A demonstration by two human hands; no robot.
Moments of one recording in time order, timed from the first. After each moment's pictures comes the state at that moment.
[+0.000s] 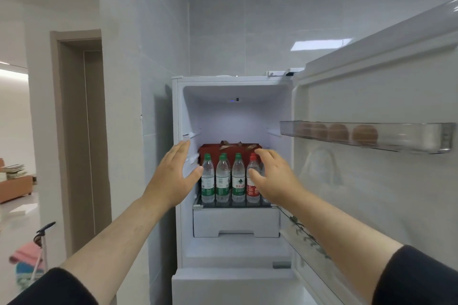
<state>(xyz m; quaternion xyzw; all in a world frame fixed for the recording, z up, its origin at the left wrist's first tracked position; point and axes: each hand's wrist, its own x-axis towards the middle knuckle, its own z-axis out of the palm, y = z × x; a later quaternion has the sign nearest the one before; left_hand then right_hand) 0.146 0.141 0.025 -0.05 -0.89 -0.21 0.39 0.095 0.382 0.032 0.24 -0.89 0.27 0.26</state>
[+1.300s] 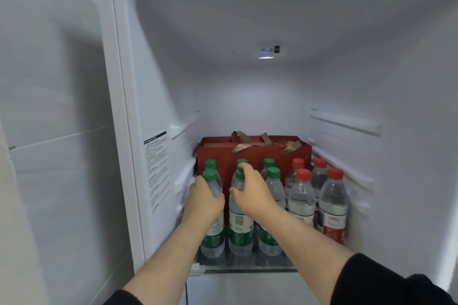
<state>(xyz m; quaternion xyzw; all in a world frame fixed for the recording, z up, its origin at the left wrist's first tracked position) -0.331 0.043 -0.068 0.15 -0.86 -0.42 0.23 -0.354 0.174 -0.048 0.19 -0.88 0.42 0.11</state>
